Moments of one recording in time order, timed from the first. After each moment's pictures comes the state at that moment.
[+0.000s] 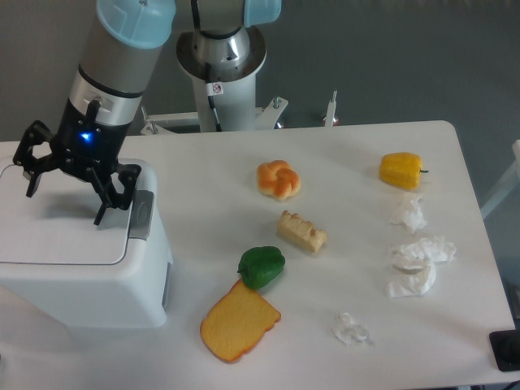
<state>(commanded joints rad) 2.16 -1.71 -1.55 -1.07 1.03 0.24</state>
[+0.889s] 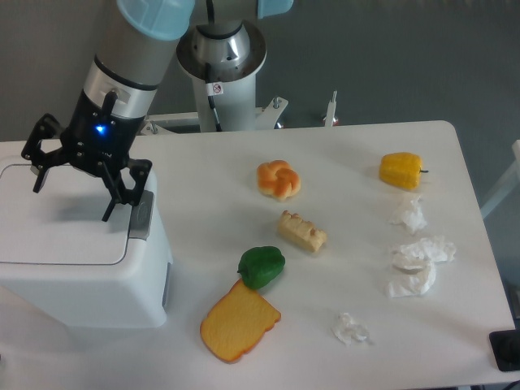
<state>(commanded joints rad) 2.22 -1.70 -1.50 -1.07 0.99 0.29</state>
